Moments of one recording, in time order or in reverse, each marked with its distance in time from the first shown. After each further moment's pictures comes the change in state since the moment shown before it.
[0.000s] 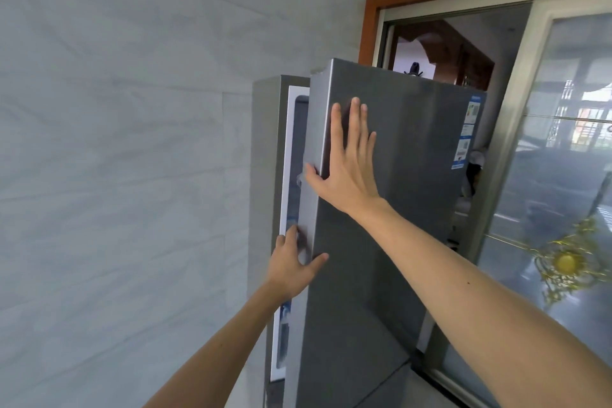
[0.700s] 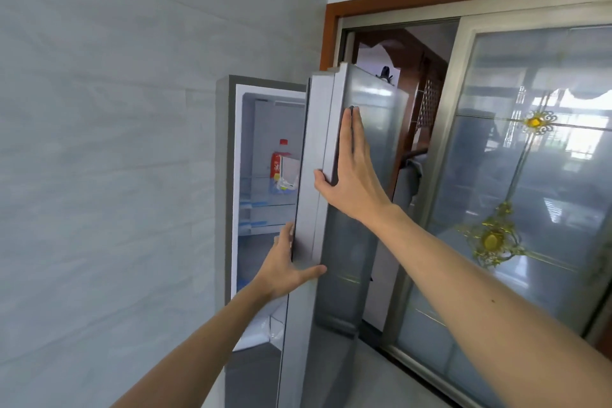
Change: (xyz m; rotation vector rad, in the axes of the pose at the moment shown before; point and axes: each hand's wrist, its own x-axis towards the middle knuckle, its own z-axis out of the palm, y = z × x) left_hand -0.095 0.082 0.066 -0.138 -0.231 0.033; right_hand -0.089 0.069 -0.157 0.176 -0.112 -0.020
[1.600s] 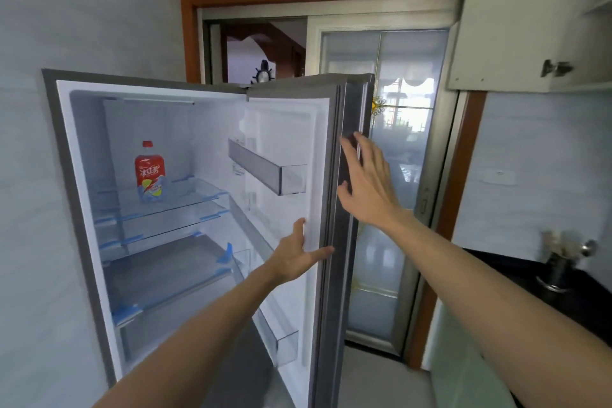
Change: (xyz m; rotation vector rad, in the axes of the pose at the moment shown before) left_hand -0.013 0.147 0.176 0.057 -0.444 0.145; right_hand -0.143 0.119 -0.174 -0.537 -0.031 0.332
